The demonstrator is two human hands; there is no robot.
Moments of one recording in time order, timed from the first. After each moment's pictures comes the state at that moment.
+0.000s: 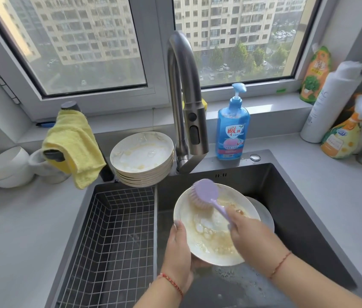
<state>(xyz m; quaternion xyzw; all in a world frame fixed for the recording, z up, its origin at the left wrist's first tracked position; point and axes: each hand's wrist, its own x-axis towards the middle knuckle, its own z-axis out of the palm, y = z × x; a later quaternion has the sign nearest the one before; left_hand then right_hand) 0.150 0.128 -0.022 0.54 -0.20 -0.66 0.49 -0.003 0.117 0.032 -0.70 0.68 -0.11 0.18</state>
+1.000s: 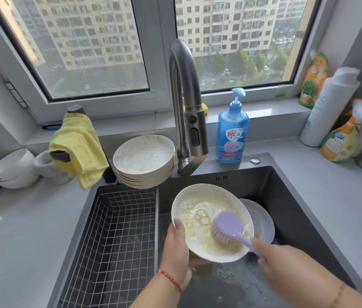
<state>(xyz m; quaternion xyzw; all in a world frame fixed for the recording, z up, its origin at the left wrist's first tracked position) 0.153 0.128 -0.014 0.54 -0.20 -0.65 0.50 -0.048 0.164 0.040 -0.71 0.66 -0.01 0.24</state>
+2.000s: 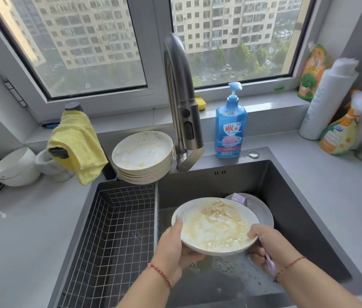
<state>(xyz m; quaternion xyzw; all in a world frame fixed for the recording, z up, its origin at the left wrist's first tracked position) 0.165 0.134 -0.009 0.61 -0.21 -0.65 0.40 -0.039 0.132 0.000 -0.13 0.62 -0.38 0.67</state>
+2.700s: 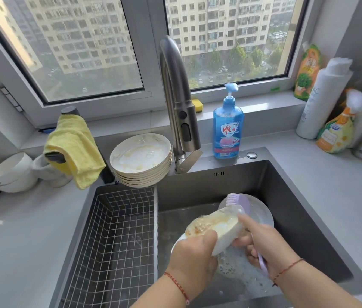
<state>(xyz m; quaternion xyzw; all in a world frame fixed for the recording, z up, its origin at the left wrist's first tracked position) 0.147 0.144 -0.029 0.49 -0.84 -0.03 0.24 -0.022 0.137 0.022 -0.22 0.66 -0.37 0.62</state>
